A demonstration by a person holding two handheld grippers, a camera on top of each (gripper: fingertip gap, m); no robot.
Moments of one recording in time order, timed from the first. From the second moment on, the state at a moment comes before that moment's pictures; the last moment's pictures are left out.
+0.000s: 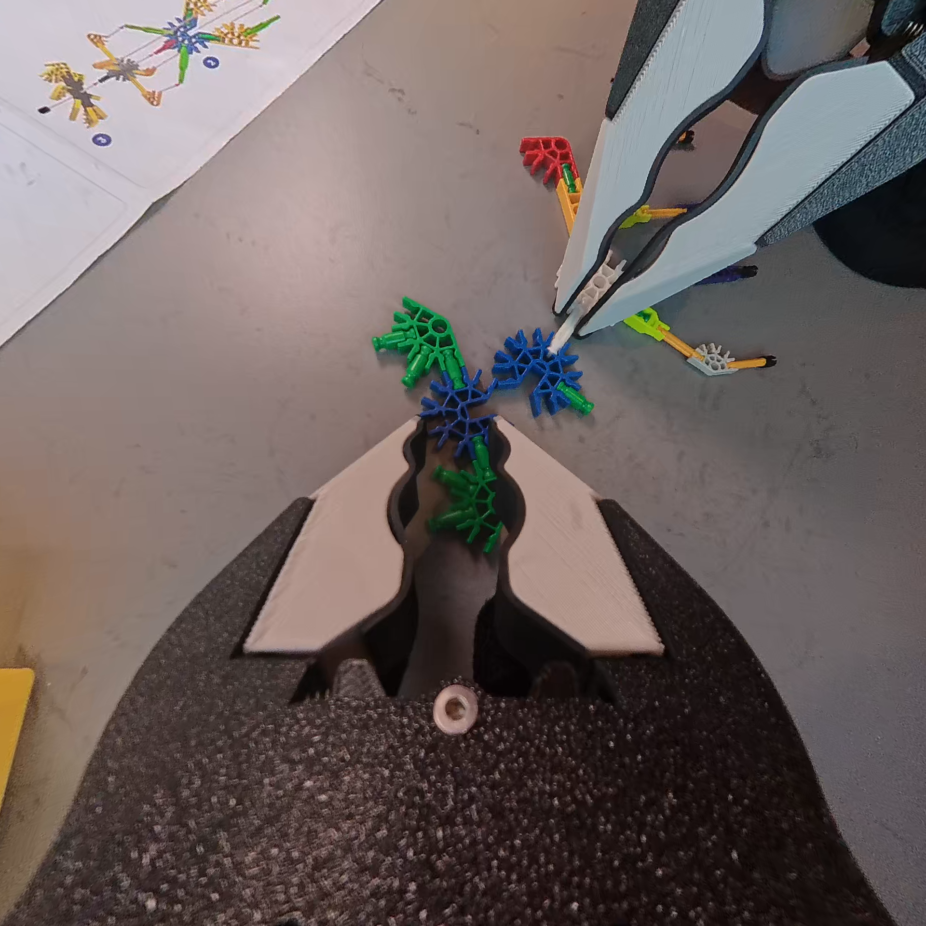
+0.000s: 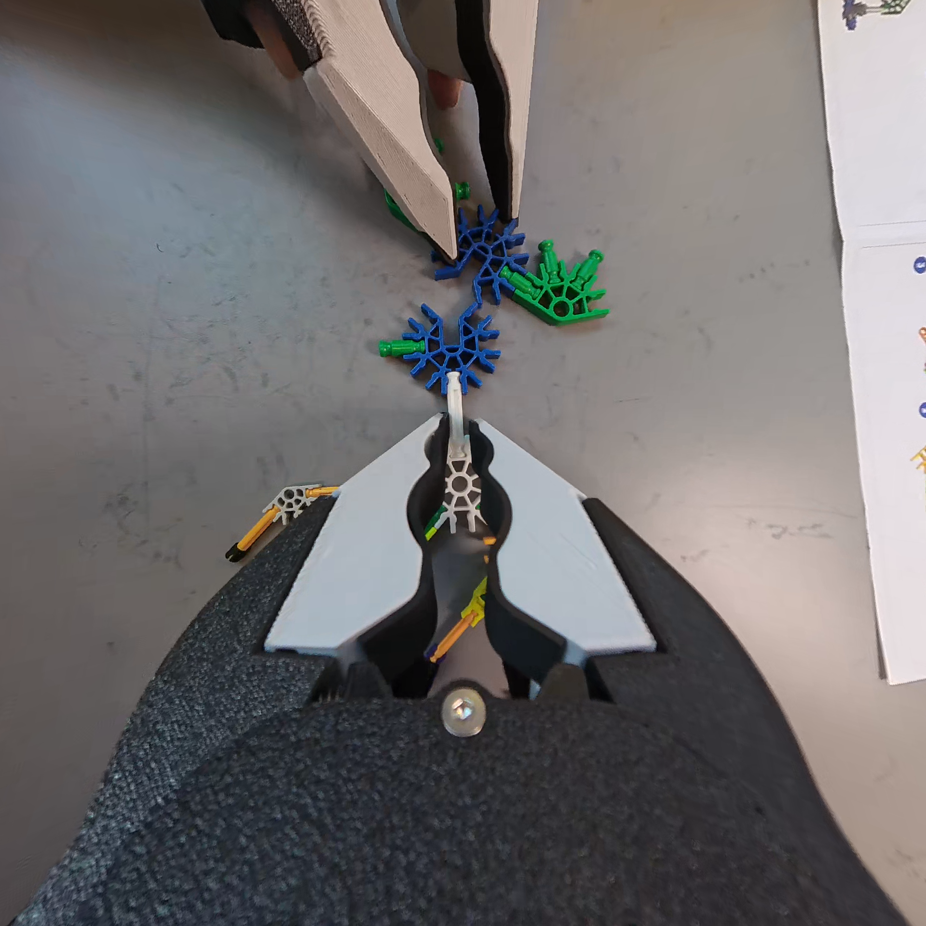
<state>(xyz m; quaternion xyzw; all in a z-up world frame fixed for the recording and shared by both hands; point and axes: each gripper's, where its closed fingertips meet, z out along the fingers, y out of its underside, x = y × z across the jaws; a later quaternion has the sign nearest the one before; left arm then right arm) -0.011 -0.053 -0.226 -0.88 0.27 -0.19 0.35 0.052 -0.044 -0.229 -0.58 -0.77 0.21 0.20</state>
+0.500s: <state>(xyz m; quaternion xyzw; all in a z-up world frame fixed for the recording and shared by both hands) -0.022 -0.053 -0.225 -0.88 0.25 -0.18 0.36 0.056 -0.032 -0.214 -0.60 -0.72 0.27 0.23</state>
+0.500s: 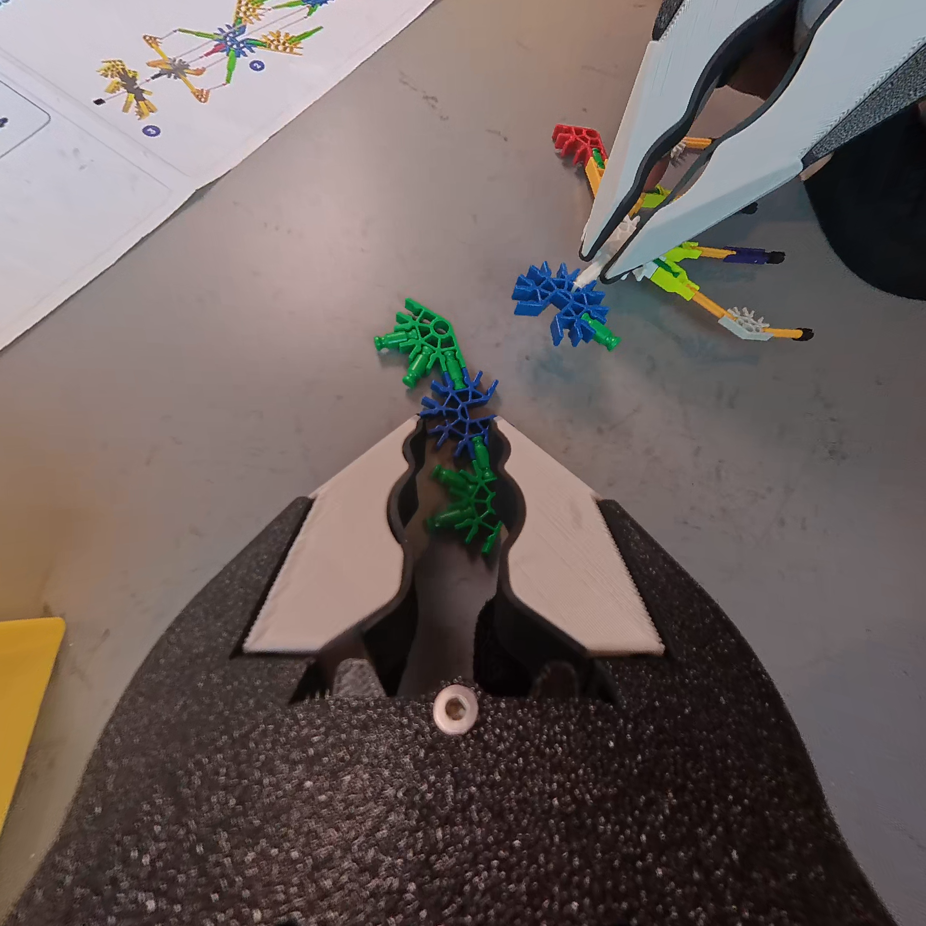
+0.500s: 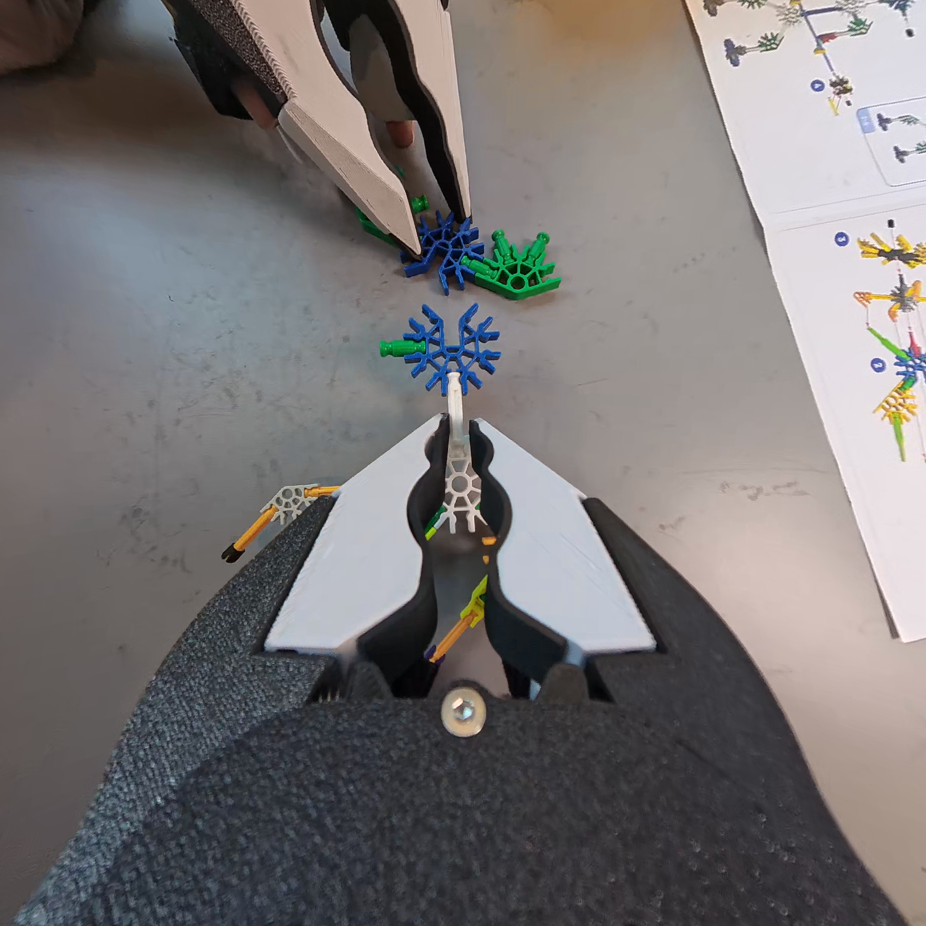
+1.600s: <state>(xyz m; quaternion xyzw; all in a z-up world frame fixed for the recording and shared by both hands) -0.030 -0.053 -0.224 -0.88 0.25 -0.17 0.37 0.052 -0.033 -0.220 -0.58 -0.74 0.23 0.25</state>
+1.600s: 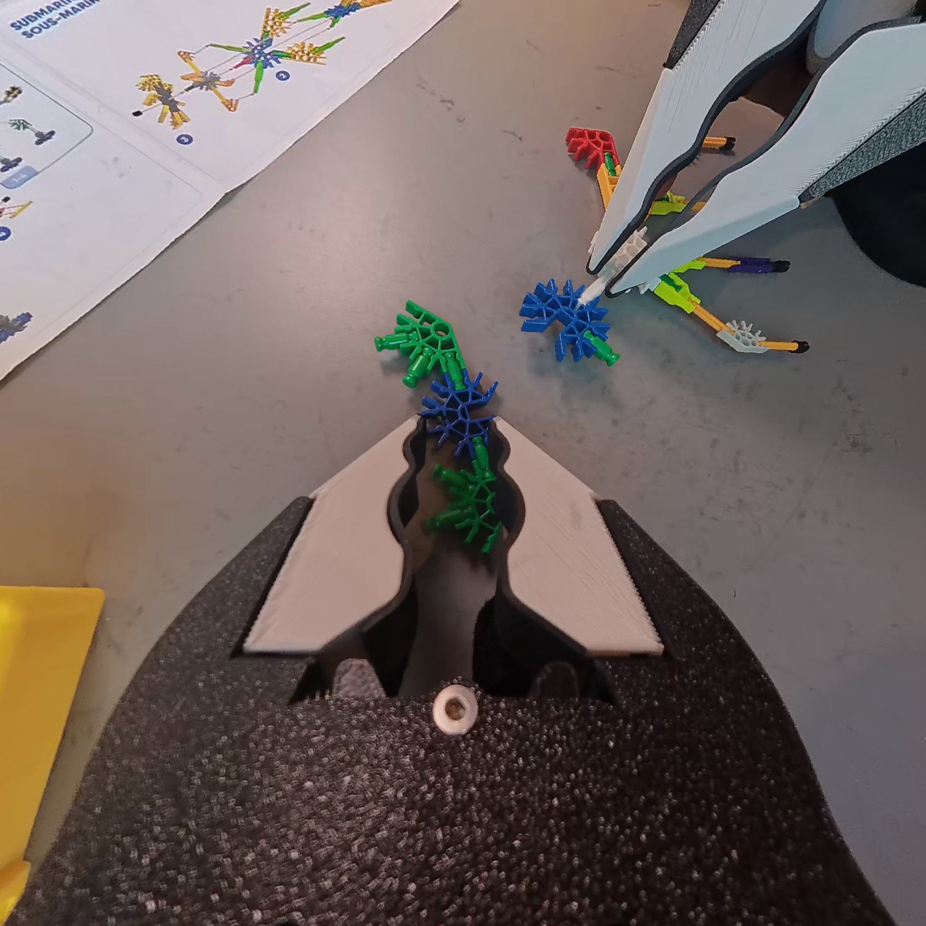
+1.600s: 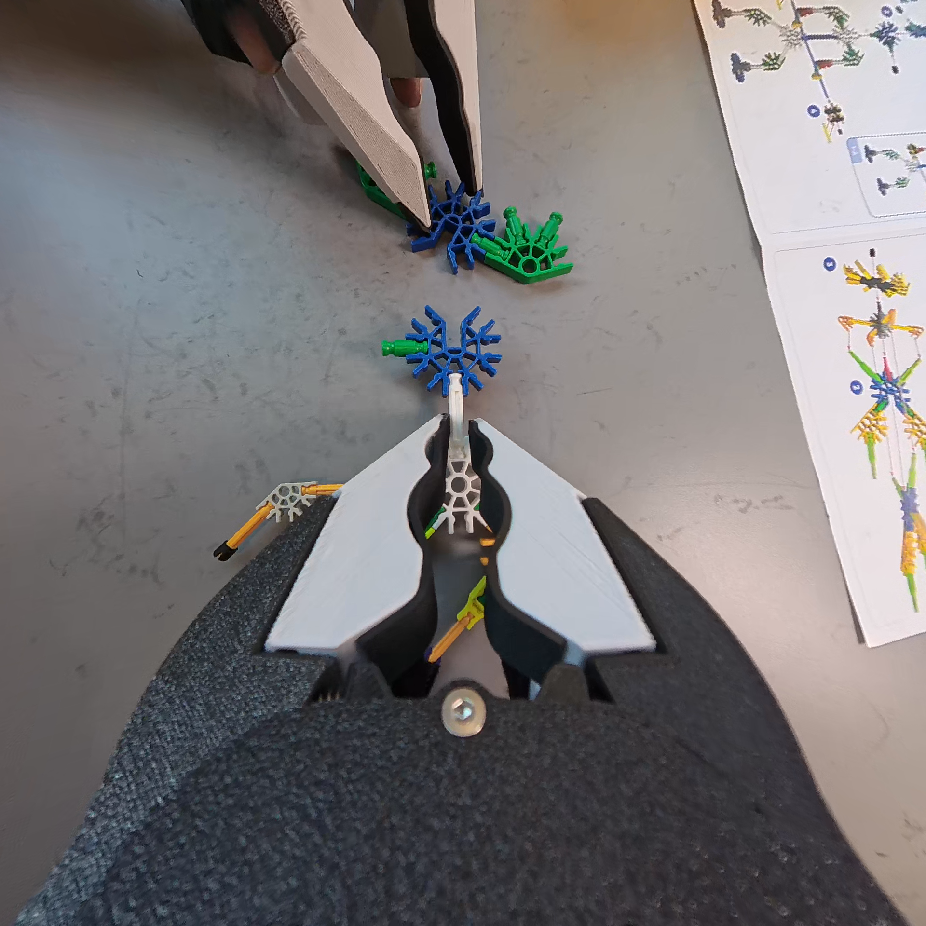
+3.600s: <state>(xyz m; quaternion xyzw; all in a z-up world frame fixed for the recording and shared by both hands) -0.009 -0.062 -0.175 -0.81 0.16 -0.40 0.41 0.061 -0.004 -0.184 -0.51 -0.75 0.25 0.34</state>
